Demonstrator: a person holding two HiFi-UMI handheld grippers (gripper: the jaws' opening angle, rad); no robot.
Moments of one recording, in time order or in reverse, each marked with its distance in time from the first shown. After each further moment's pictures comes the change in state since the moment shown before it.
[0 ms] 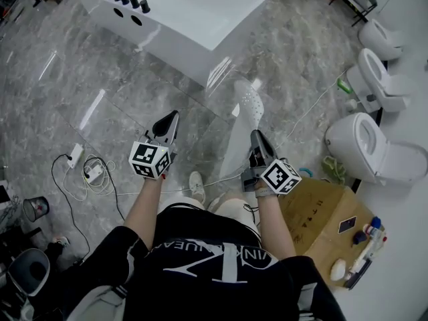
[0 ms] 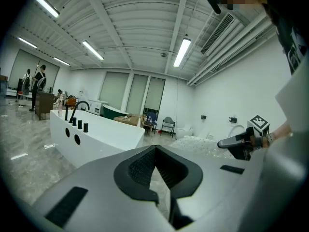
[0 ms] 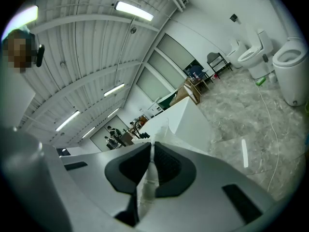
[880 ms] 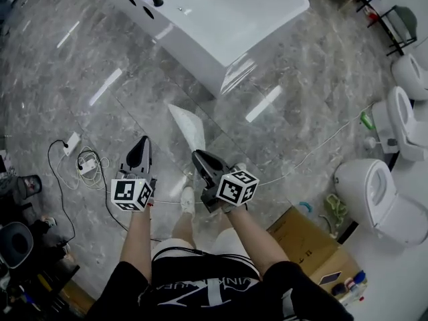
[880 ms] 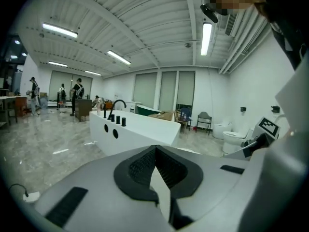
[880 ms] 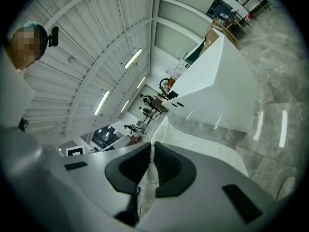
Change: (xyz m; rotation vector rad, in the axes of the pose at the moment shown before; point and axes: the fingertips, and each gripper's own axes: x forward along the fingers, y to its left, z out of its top) left arm 0.037 0.096 -0.055 -0.020 0.016 0.438; right arm 0.180 0.015 -0.128 0.057 0.499 0.434
